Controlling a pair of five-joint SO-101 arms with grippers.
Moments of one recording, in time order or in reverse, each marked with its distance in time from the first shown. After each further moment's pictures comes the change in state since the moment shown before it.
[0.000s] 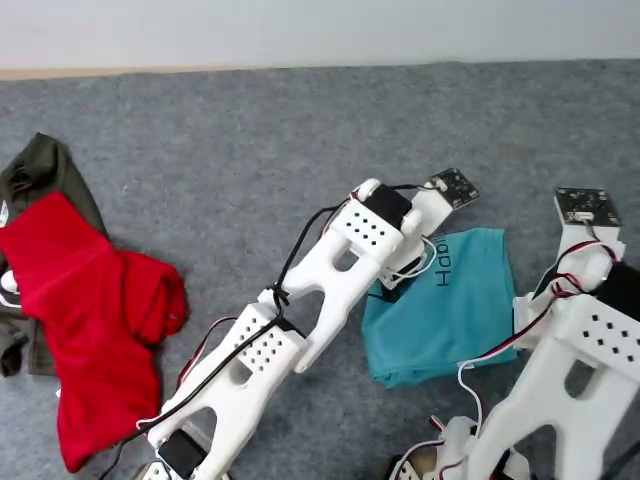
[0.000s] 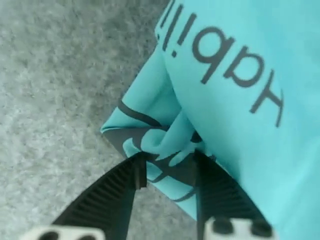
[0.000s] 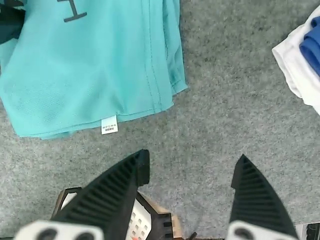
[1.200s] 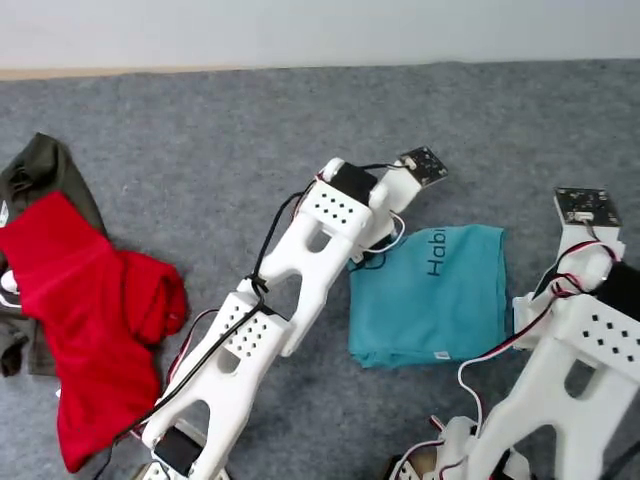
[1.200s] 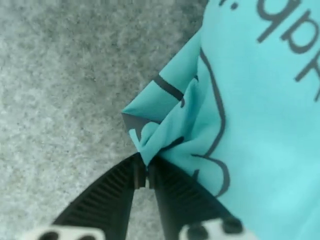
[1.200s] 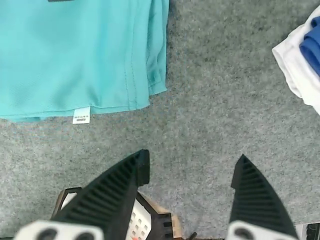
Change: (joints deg) left arm -7.2 0.5 -3.6 2.0 -6.5; right arm 0.0 0.0 0.0 0.0 0.0
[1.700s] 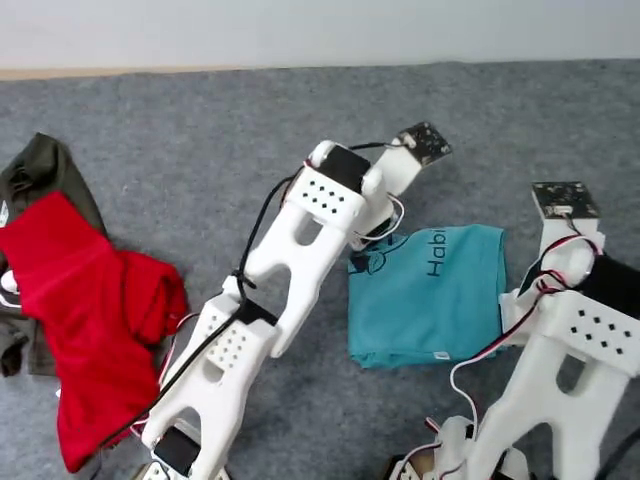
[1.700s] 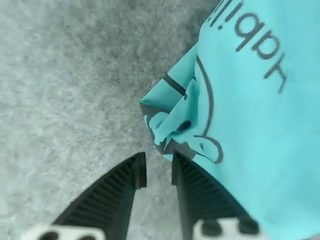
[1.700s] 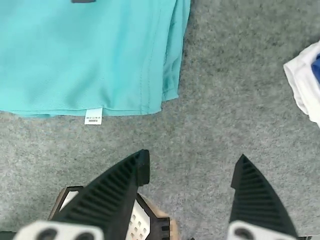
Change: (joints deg) left arm -0.2 -14.9 9.1 0.0 0.0; right arm -4.6 0.0 0.0 0.0 0.0
